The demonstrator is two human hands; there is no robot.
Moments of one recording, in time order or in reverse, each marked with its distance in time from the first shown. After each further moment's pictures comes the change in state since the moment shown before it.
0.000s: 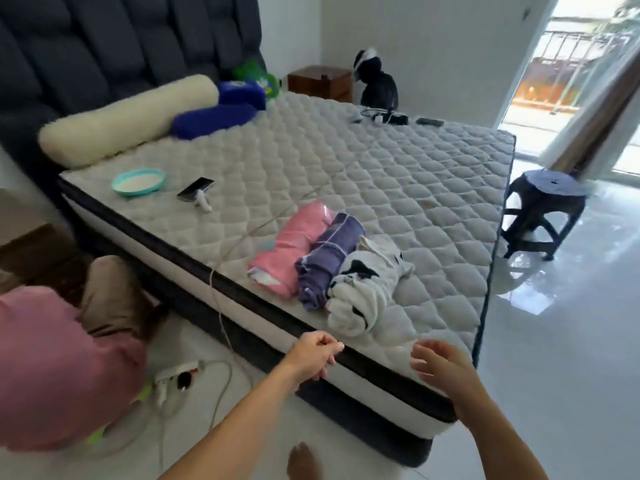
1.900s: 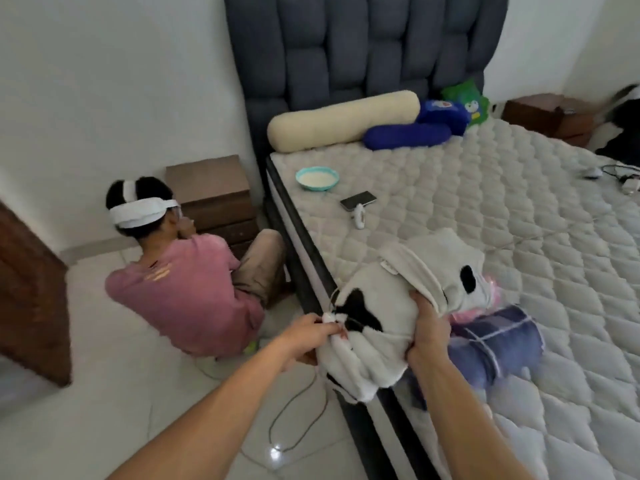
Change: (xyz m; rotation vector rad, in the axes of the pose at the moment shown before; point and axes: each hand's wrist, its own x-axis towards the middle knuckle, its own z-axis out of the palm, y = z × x) left_hand 0.038 0.015 -0.178 -0.444 0.498 -0.244; right_hand 0.159 -0.166 0.252 0.415 -0.290 0.039
